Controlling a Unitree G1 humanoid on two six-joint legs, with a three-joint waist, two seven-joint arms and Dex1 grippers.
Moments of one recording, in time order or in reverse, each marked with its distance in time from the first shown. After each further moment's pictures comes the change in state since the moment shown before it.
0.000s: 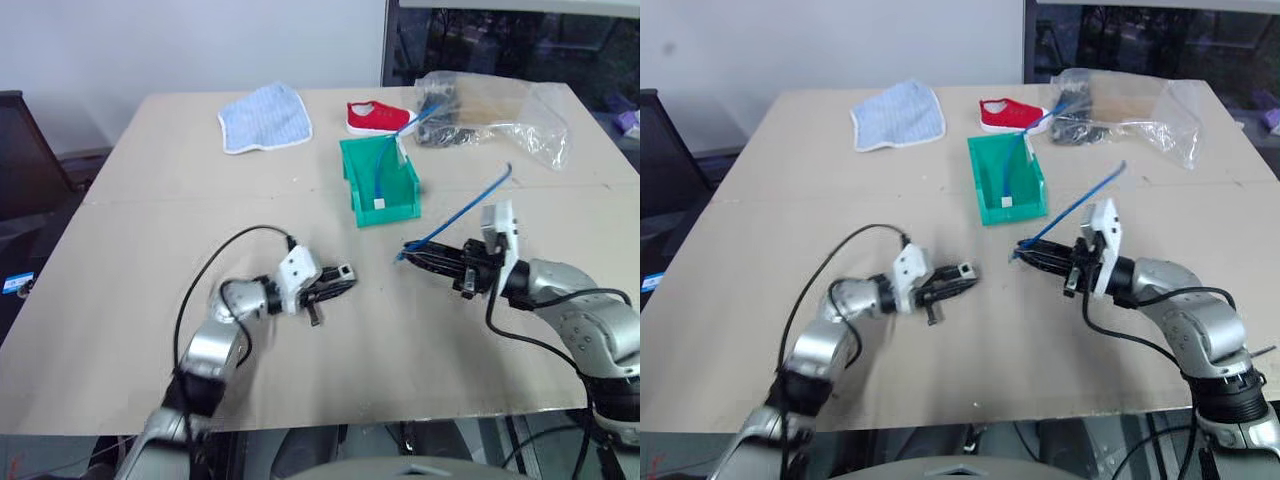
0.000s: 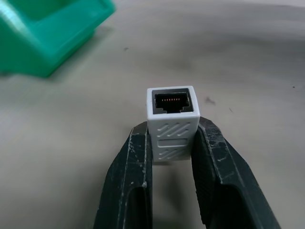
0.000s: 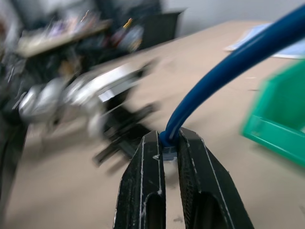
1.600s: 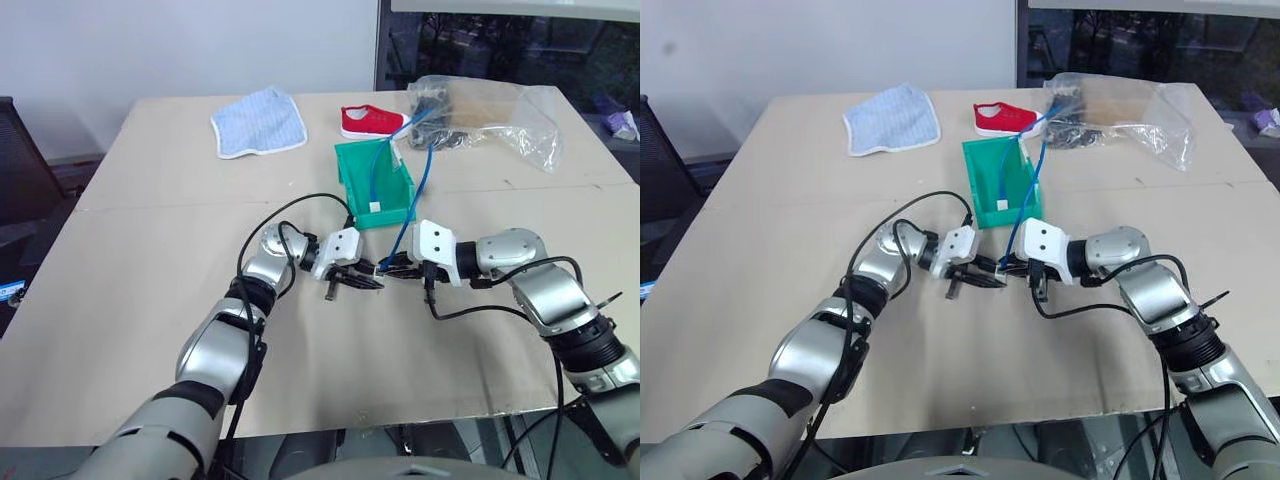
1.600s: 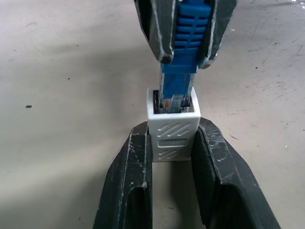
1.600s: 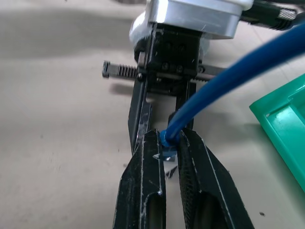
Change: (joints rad) left arm -0.387 -0.157 -0.038 0.665 0.187 -0.371 -0.322; right arm -0.169 -0.004 0.234 0.164 -0.519 -0.137 0.148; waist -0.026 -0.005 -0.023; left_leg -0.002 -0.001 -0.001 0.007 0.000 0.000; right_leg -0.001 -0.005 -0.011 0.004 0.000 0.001
